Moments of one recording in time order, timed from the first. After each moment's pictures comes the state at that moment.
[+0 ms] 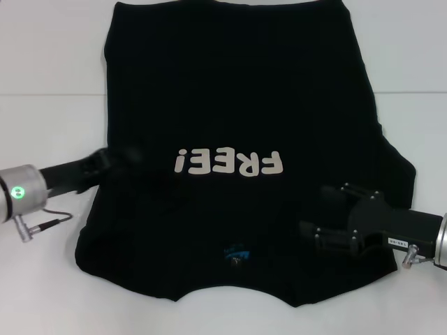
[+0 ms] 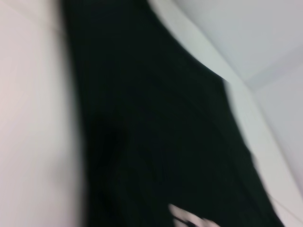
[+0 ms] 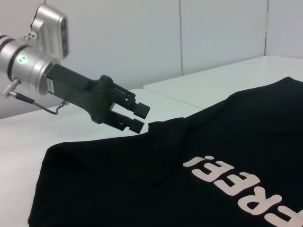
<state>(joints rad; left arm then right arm) -0.61 -2.04 0.59 0.43 1.98 1.04 -2.19 0.54 2.09 -0.58 -0.41 -2.01 -1.33 1.00</state>
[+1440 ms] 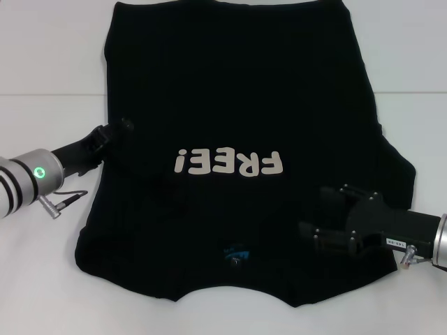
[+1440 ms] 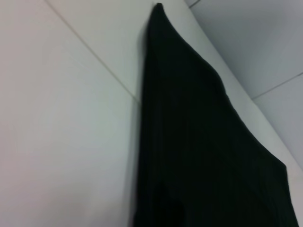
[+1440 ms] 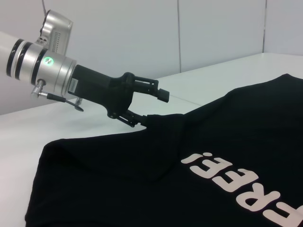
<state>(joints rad) -0.68 -2.11 0.48 0.38 1.92 0.75 -2.17 0.55 2.09 -0.58 -0.40 -2.01 -1.31 1.00</state>
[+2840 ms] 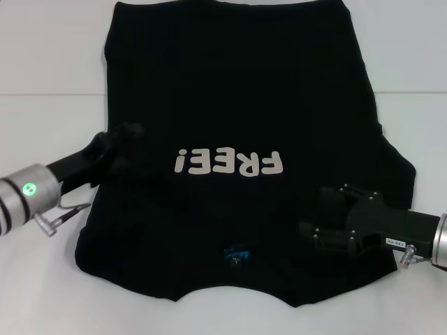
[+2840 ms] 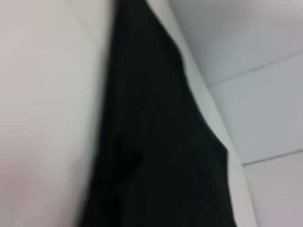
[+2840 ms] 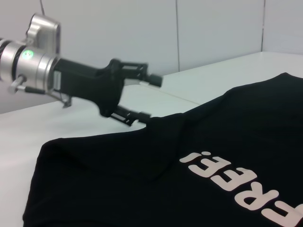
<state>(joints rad) -0.62 -2.07 0.48 0.31 1.81 0.98 -2.18 0.55 2.09 -0.58 -0.40 -2.01 -1.31 1.00</state>
